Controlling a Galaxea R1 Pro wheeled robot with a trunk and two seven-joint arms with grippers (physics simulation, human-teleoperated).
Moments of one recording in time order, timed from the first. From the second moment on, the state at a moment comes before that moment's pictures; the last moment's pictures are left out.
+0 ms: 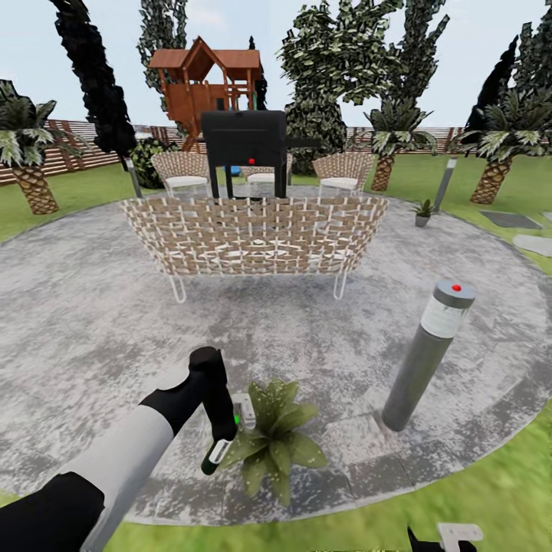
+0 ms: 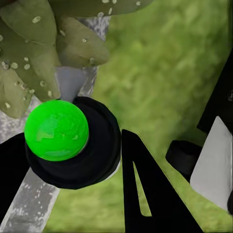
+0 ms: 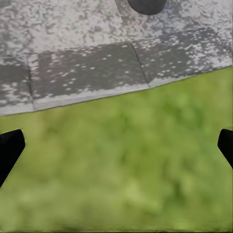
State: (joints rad) left arm -0.91 -0.05 -0.44 -0.72 -1.06 0.65 -1.51; right arm -0.37 -0.01 -1.32 -0.41 1.16 -0.44 0.26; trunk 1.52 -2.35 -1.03
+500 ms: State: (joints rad) left arm -0.91 -0.06 -0.49 -0.73 -1.09 0.63 -1.56; right arm -0.37 0.00 -1.32 -0.41 1.16 -0.44 0.26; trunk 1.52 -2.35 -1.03
